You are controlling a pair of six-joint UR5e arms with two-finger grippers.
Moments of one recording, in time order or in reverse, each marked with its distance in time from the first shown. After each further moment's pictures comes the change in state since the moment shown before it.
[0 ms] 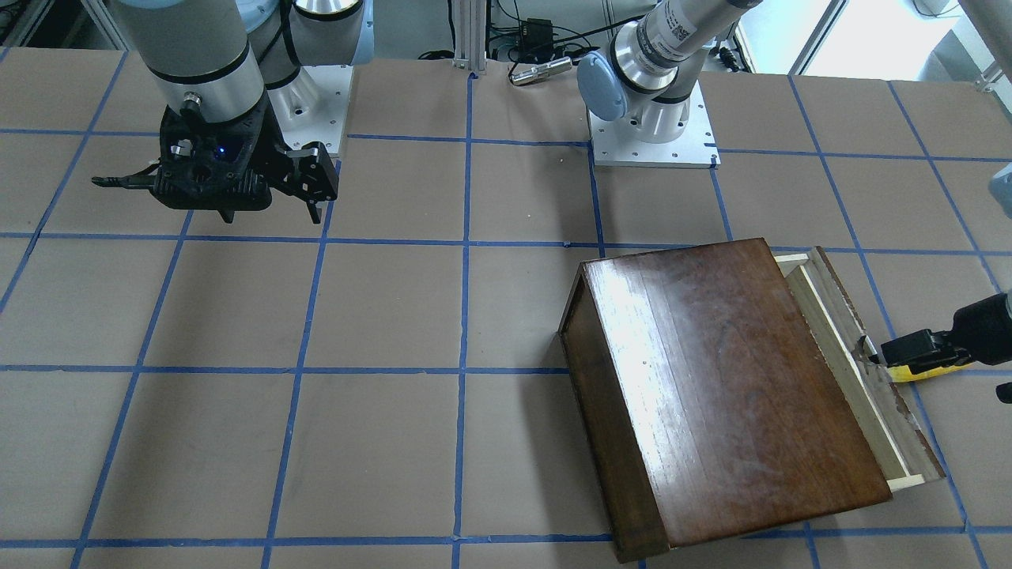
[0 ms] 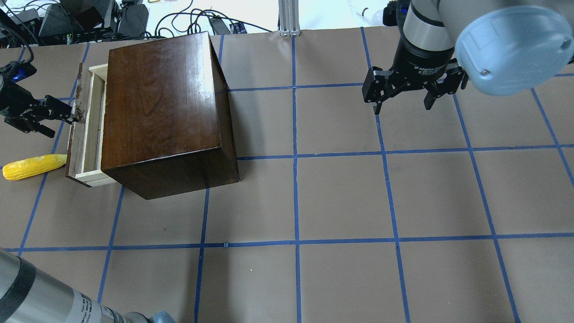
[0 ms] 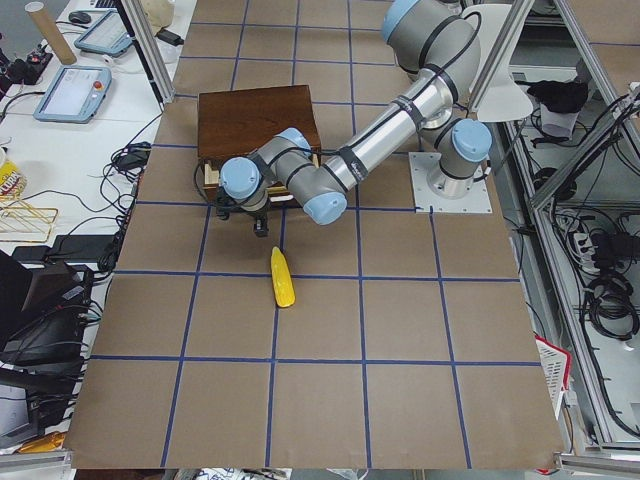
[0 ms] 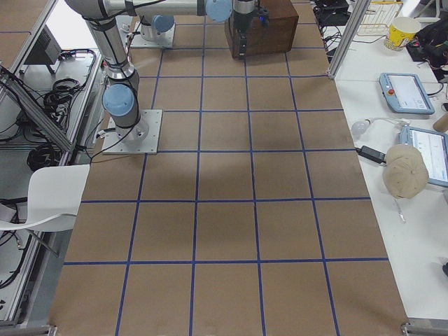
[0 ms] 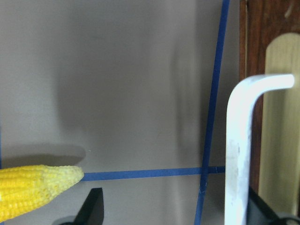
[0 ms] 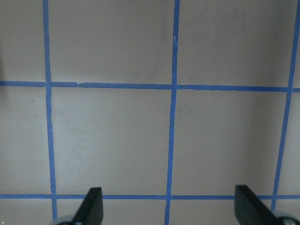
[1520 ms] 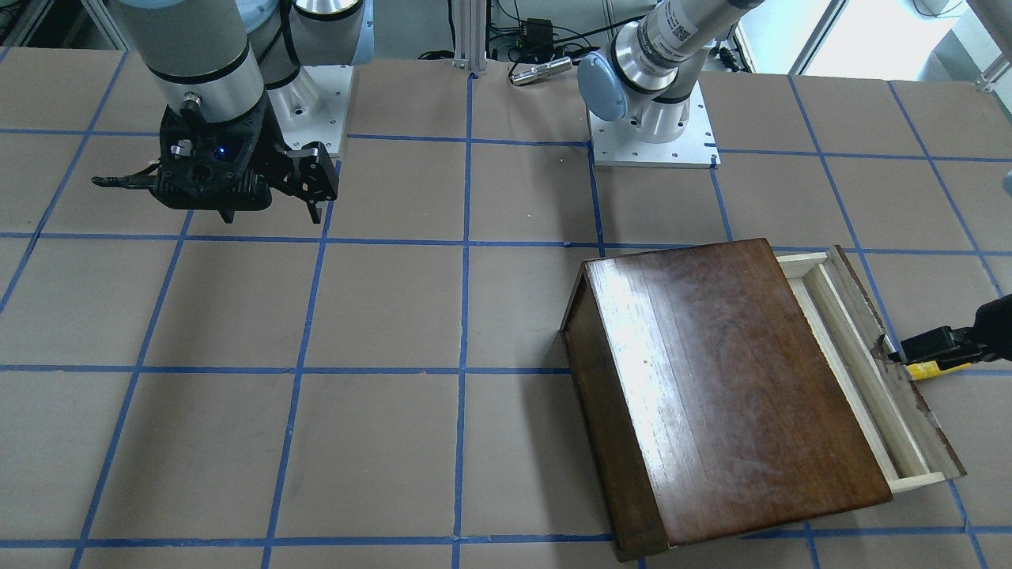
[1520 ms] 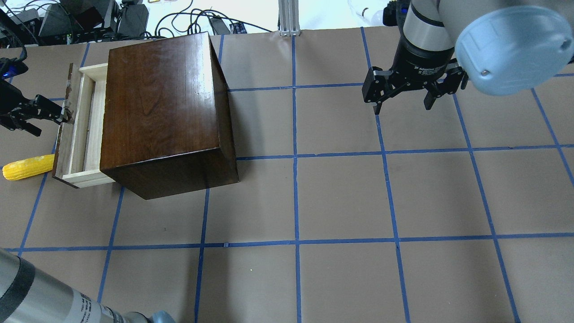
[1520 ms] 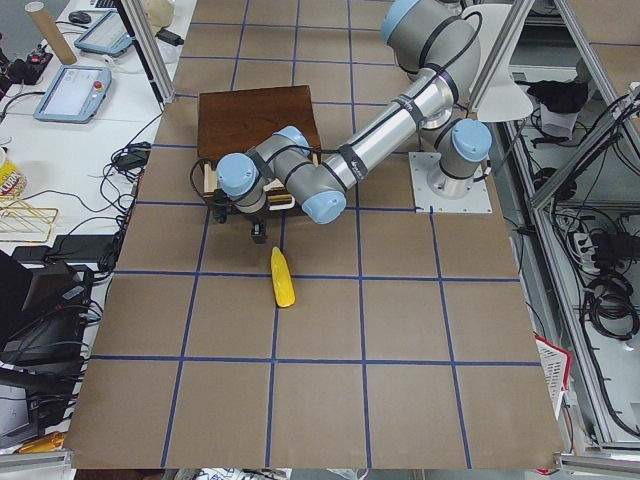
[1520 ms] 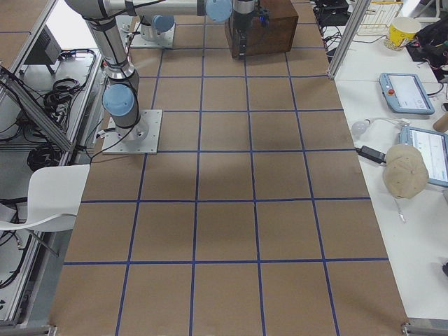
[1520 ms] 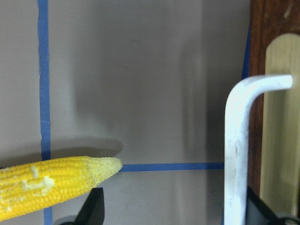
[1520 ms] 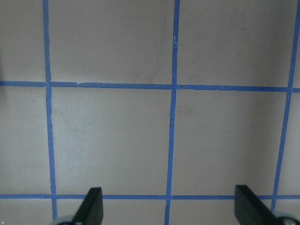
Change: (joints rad) left arm 0.004 0.001 0.032 0.013 0.085 0.018; right arm 0.000 0.000 0.000 0.000 0.000 0.000
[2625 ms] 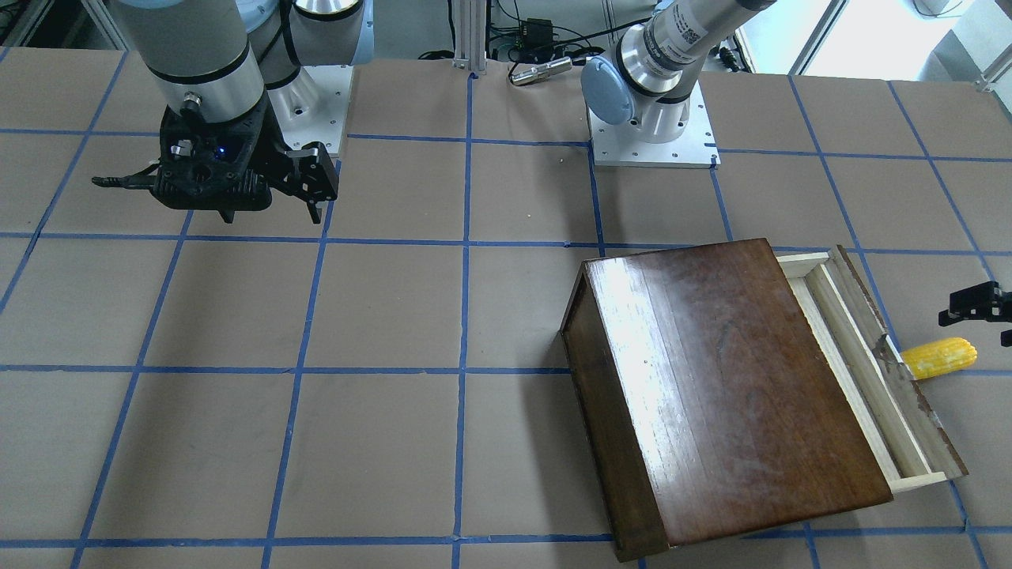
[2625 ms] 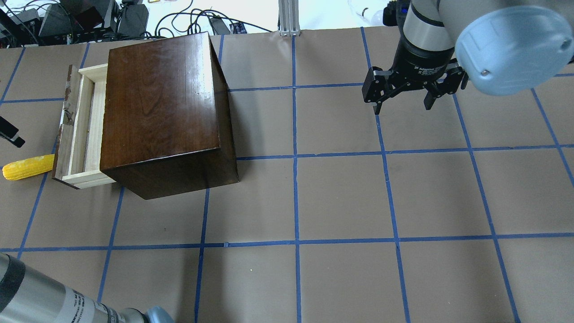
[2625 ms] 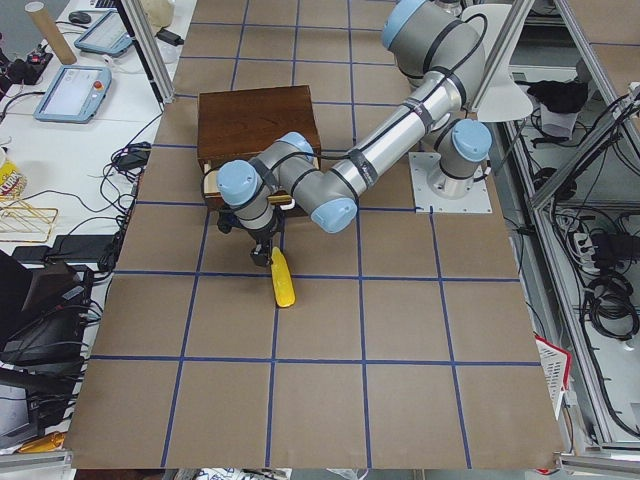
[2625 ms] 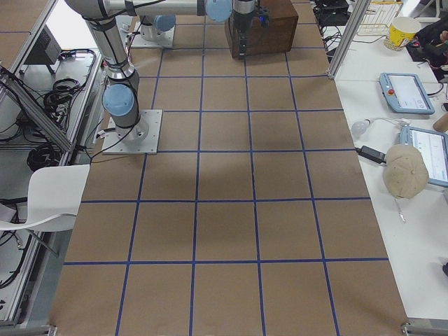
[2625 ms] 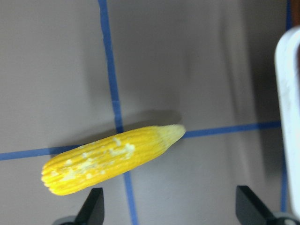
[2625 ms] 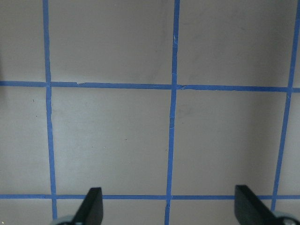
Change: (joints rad) left arm 0.067 -0.007 0.045 -0.018 0.223 0.479; right arm 0.000 0.000 0.000 0.000 0.000 0.000
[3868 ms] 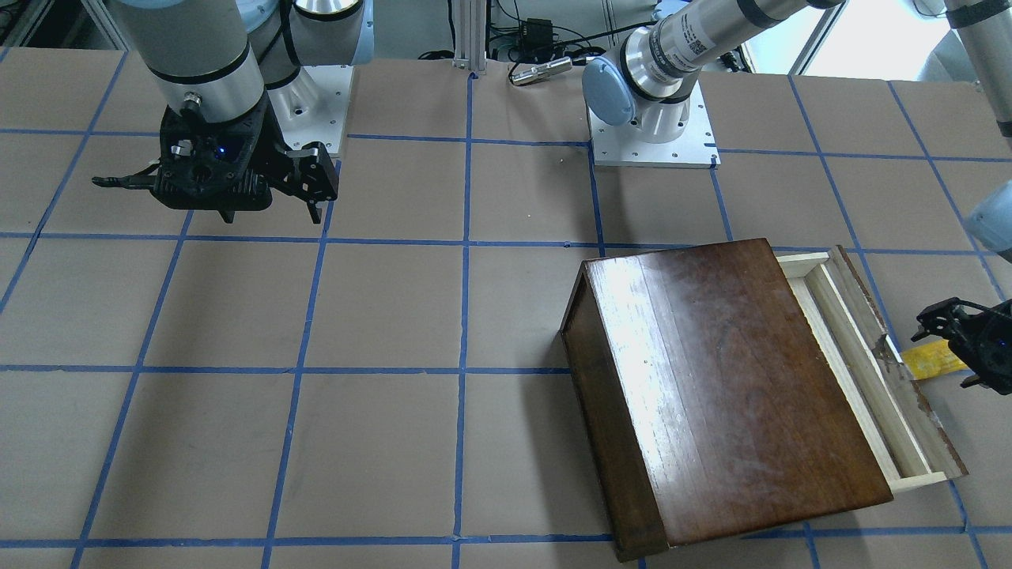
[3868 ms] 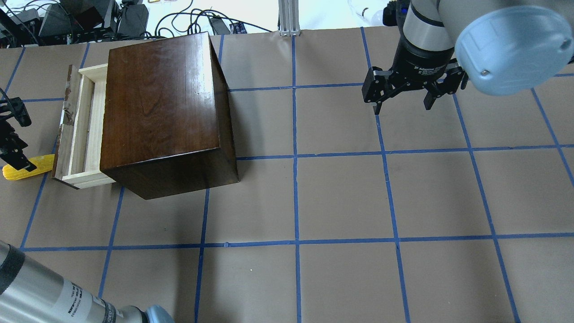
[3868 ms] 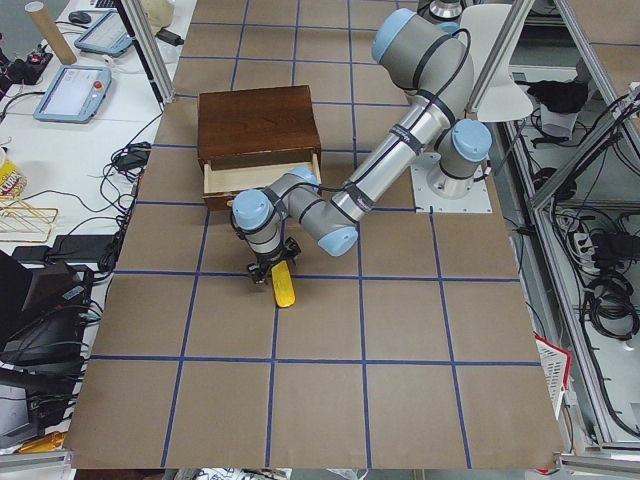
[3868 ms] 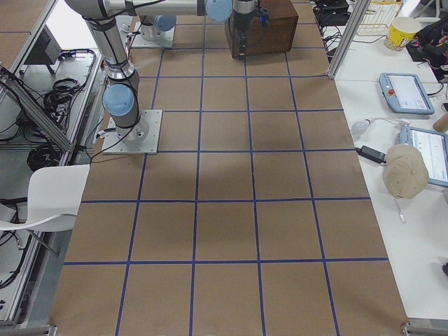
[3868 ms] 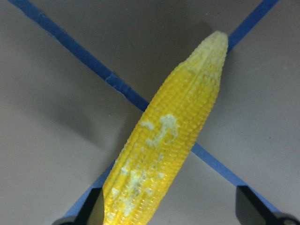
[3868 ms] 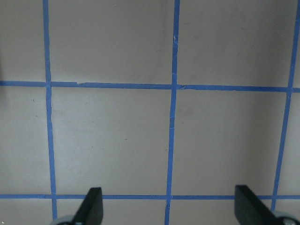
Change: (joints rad) left arm 0.012 -0.086 -0.151 0.346 -0.028 0.613; right arm 0.000 0.000 0.000 0.000 0.000 0.000
